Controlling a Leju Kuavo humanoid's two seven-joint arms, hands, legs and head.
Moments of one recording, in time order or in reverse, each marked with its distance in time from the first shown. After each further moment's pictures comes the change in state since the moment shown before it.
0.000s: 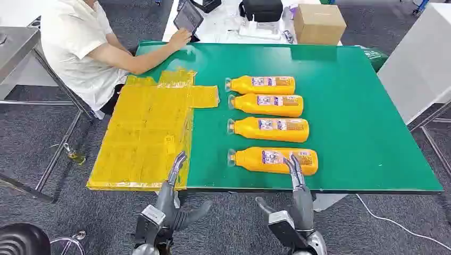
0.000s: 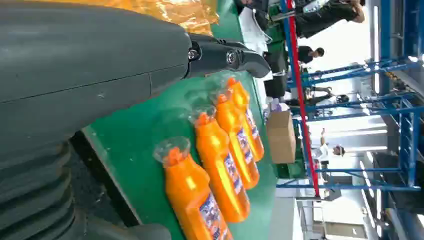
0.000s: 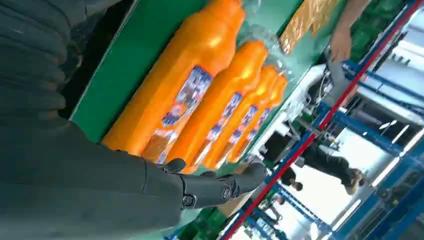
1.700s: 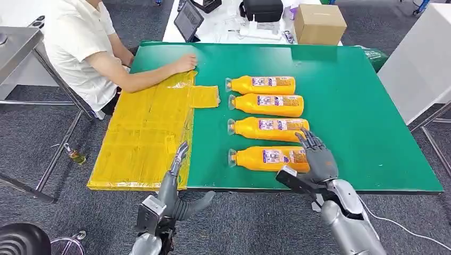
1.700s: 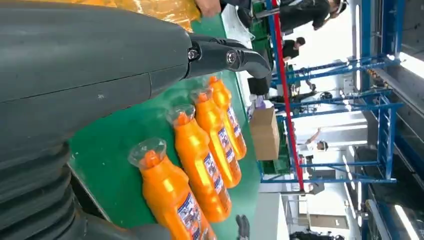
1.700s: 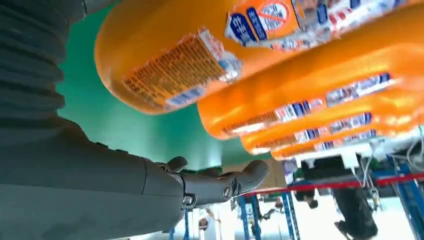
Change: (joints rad) left arm -0.083 -0.019 -0.004 0.037 0.021 -0.042 -0.015; right arm -0.397 -0.281 -0.015 0.350 0.422 0.181 0.285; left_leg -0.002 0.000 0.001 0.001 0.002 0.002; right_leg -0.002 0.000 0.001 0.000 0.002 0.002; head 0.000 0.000
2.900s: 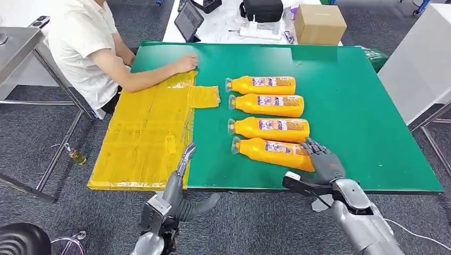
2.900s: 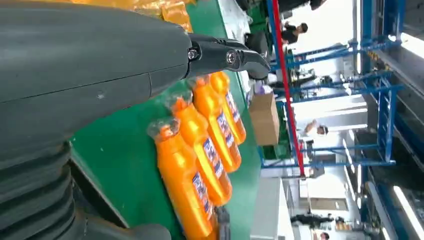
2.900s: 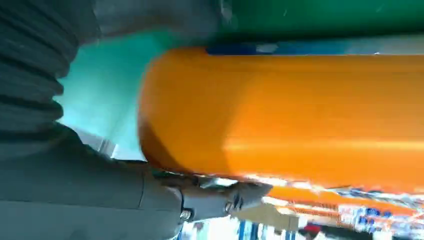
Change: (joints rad) left arm -0.010 -0.001 -0.019 0.011 -0.008 -0.026 0.015; right arm -0.082 -0.103 0.116 0.180 0.130 0.020 0.107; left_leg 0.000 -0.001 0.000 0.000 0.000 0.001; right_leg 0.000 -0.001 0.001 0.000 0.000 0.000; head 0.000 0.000
